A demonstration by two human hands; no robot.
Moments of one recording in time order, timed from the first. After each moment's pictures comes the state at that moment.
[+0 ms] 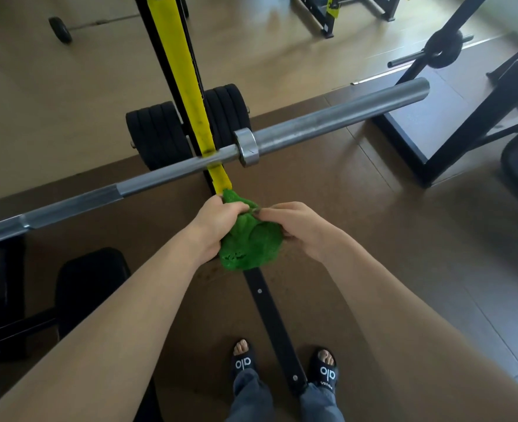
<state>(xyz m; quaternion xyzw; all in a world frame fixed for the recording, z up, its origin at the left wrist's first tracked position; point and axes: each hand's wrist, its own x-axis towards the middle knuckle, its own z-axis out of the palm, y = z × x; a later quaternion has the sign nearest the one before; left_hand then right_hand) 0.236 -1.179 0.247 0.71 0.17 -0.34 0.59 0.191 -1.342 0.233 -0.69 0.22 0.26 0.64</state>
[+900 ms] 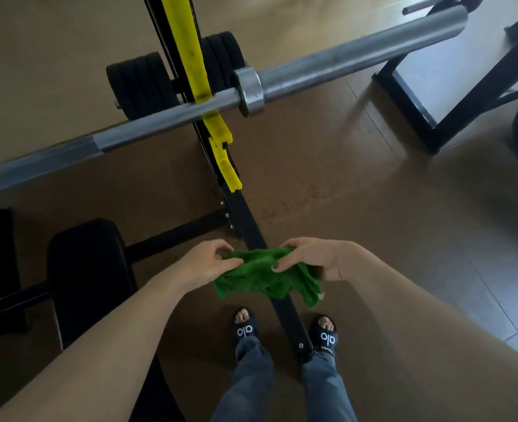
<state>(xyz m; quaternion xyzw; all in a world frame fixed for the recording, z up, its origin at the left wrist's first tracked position) 0.167 -1.103 0.120 0.83 -0.03 -0.47 0.29 0.122 -1.352 0.119 -0.58 0.27 0.51 0.57</state>
